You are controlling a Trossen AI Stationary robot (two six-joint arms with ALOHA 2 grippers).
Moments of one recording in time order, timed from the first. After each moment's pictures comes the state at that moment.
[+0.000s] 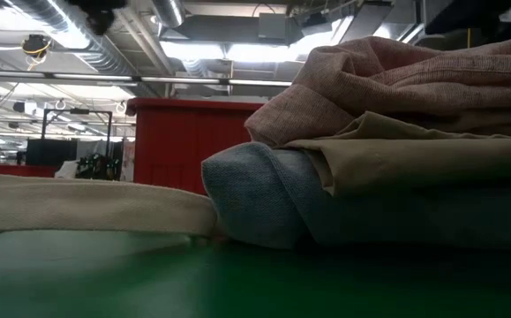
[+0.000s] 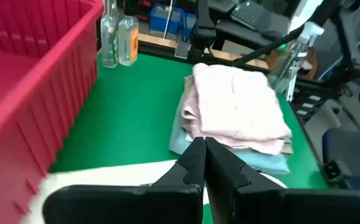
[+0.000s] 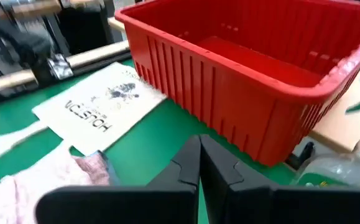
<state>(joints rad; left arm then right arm) 0.80 0.73 1.03 -0.85 0.72 0.17 0.23 0.56 0.93 -0.88 0.74 0.42</state>
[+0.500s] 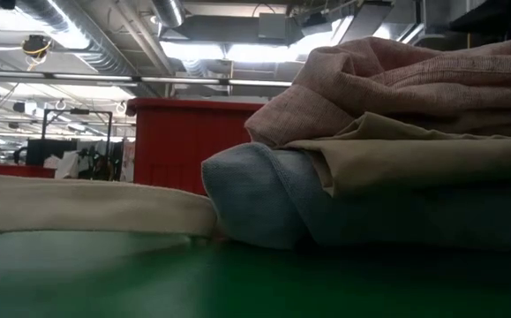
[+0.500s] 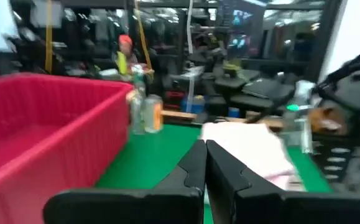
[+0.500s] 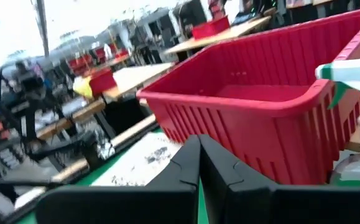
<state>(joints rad) 0.80 0.00 0.81 -0.84 0.60 -0.03 0.23 0.13 0.69 -0.65 0.75 0.44</state>
